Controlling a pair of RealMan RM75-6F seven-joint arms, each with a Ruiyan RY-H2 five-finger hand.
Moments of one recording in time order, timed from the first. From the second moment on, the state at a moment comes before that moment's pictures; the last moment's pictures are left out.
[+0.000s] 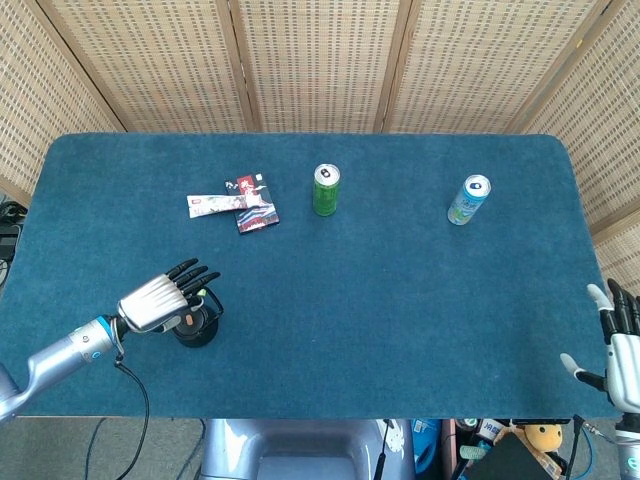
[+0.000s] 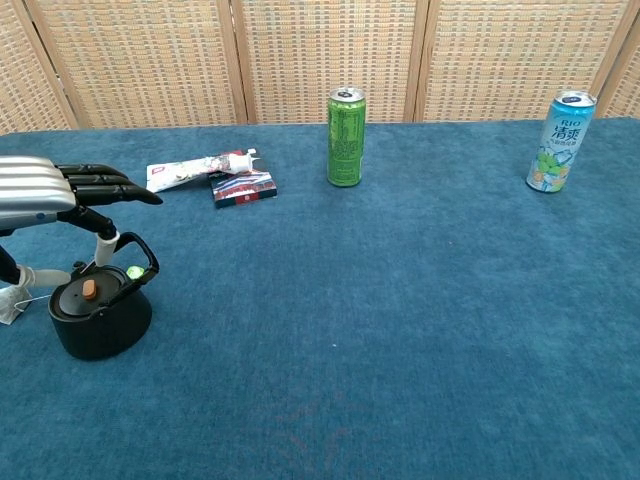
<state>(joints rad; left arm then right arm) -0.69 -1.27 0.11 -1.18 1.93 1.07 -0.14 0.01 -1.07 0.12 -1.74 -1.41 1.56 -0.08</state>
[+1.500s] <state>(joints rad) -0.70 -1.23 0.14 -1.28 1.85 1.16 -0.09 0.00 -1.06 0.12 -1.75 -1.42 1.56 -0.05</state>
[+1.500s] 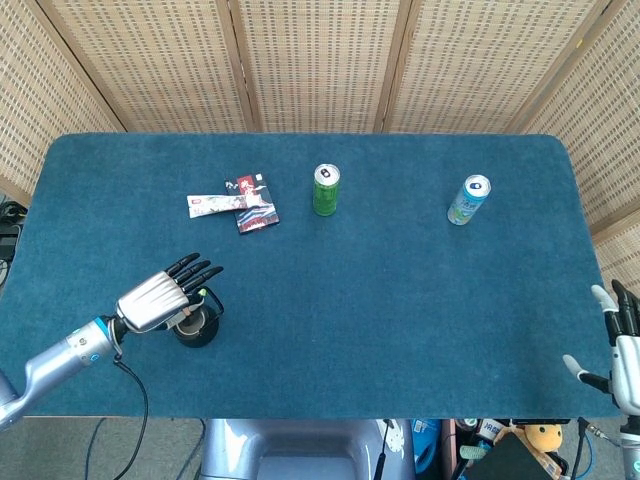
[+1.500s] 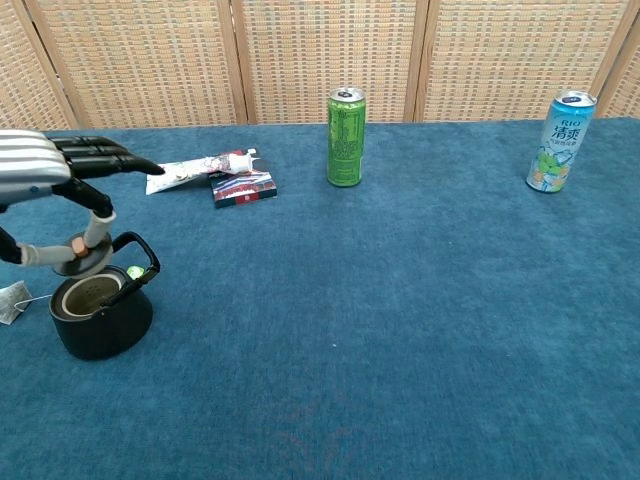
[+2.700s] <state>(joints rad) -0.42 -1.25 0.16 -1.33 1.63 1.18 -0.04 -0.01 -1.04 0.10 -1.76 -1.45 1.58 -0.01</state>
